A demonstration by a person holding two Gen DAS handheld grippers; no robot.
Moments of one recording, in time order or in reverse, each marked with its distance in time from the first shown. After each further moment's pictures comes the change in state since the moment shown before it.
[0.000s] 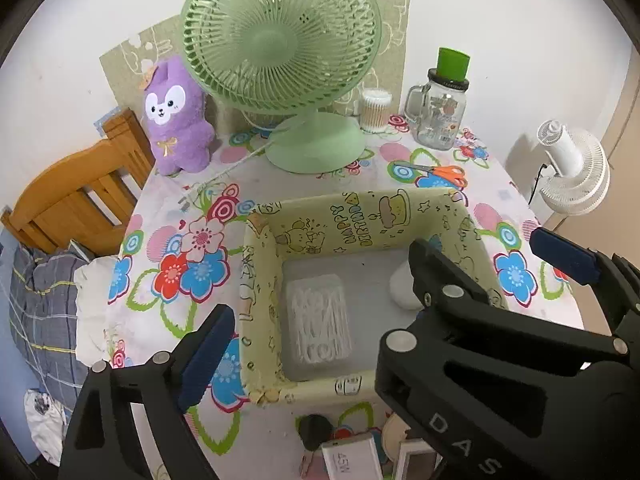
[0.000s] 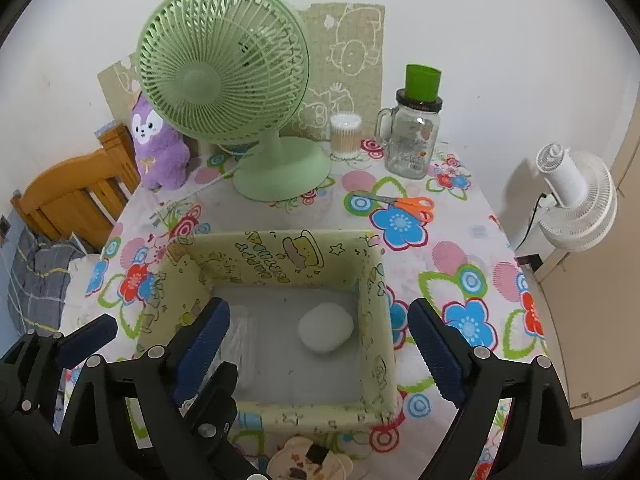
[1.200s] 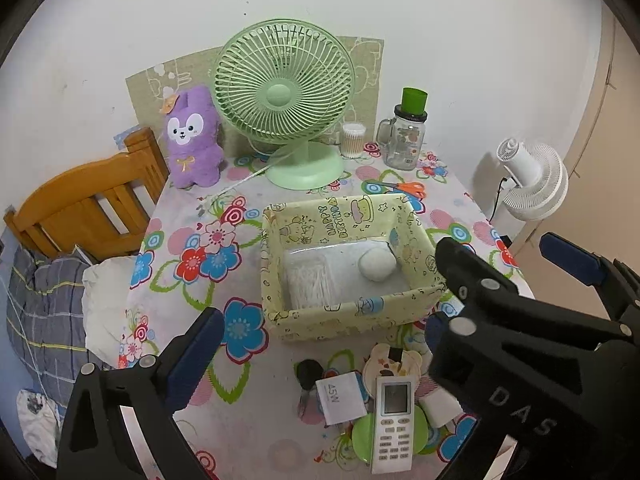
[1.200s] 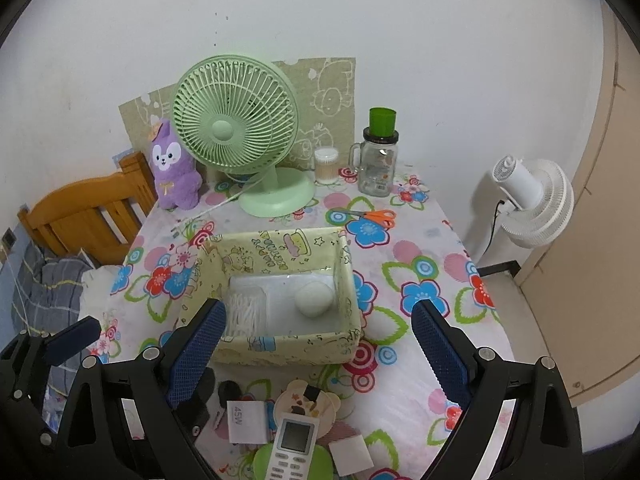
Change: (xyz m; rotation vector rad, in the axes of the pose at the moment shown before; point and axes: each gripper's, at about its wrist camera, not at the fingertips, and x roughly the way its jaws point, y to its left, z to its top) left arm -0.097 0.009 -0.047 0.004 -0.104 -0.066; right arm -0.111 0.001 -0.040 0.025 -0.113 -0.049
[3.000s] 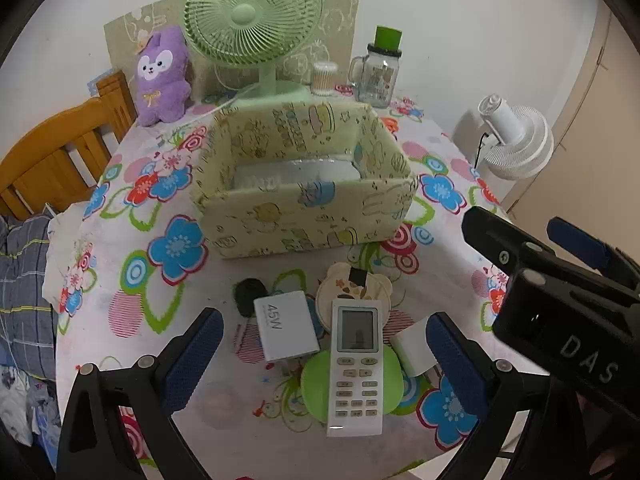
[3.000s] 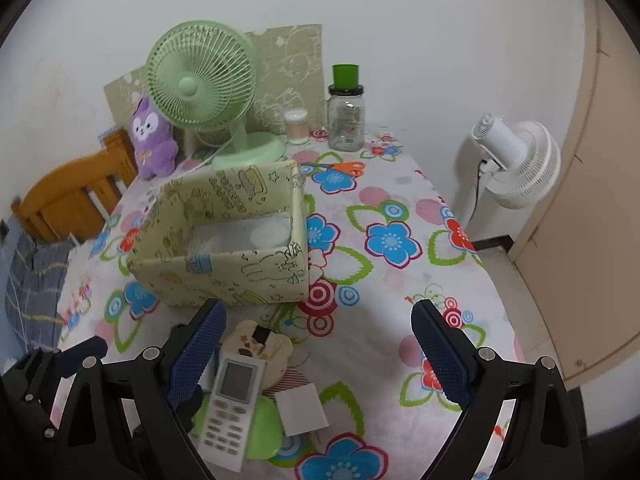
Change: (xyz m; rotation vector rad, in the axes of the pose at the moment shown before) left arm 0.043 -0.036 -0.080 -0.019 0.111 -0.082; right arm 0.019 -0.053 -0.081 0.005 0.049 0.002
